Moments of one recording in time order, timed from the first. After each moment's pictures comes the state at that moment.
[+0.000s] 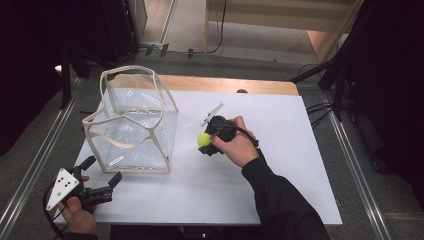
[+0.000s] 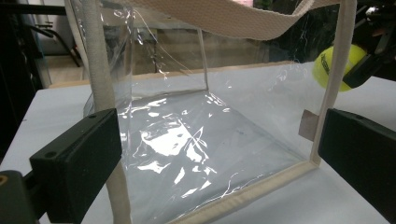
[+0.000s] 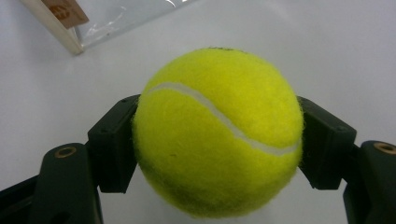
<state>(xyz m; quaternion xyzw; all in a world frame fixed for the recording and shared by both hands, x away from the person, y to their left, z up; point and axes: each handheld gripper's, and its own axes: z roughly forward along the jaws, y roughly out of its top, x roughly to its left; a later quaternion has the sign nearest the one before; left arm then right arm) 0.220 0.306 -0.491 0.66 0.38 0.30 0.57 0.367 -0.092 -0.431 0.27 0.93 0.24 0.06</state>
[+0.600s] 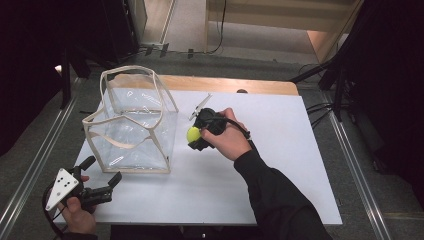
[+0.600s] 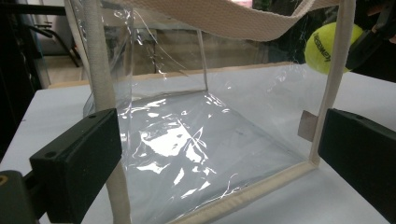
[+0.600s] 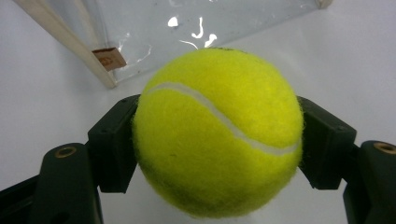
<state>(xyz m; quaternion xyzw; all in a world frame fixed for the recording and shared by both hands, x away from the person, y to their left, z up) 0.220 0.307 -0.491 0.66 0.37 0.30 0.57 0.371 -0.065 -0.400 0.24 0.94 0.25 0.05</state>
